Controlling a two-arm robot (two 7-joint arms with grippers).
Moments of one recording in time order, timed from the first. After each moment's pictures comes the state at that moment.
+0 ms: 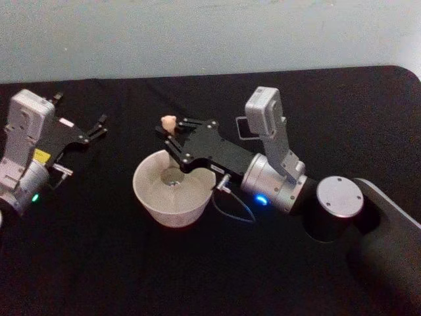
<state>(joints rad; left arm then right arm) -0.20 0.60 0.45 -1.41 -0.25 -0.12 0.03 0.33 0.21 -0.55 -1.29 0.32 -0.21 0.54</state>
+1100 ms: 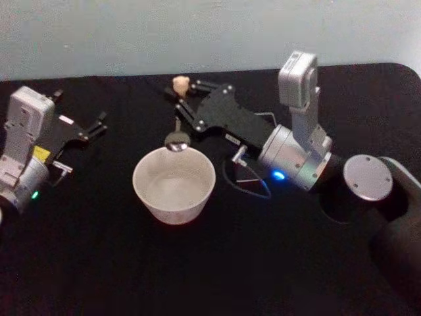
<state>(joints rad) -0.20 0.60 0.45 -1.41 -0.25 -0.12 0.03 0.30 0.27 -0.50 -1.47 0.35 -0.20 0.53</state>
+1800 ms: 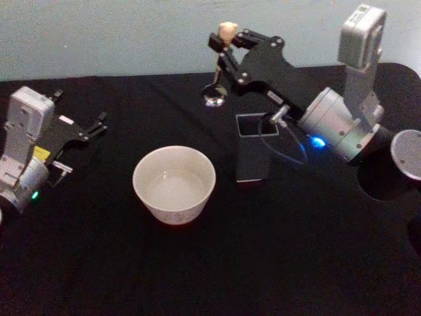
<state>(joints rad) -0.20 0.60 0.45 -1.41 -0.25 -0.12 0.03 0.28 0.33 -0.40 -1.59 0.38 -0.18 0.46</state>
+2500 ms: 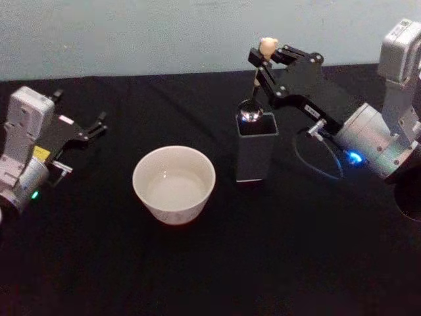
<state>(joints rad) -0.20 0.60 0.45 -1.41 -0.25 -0.12 0.03 0.17 0.41 -0.32 -1.68 0.40 -0.13 0.44</state>
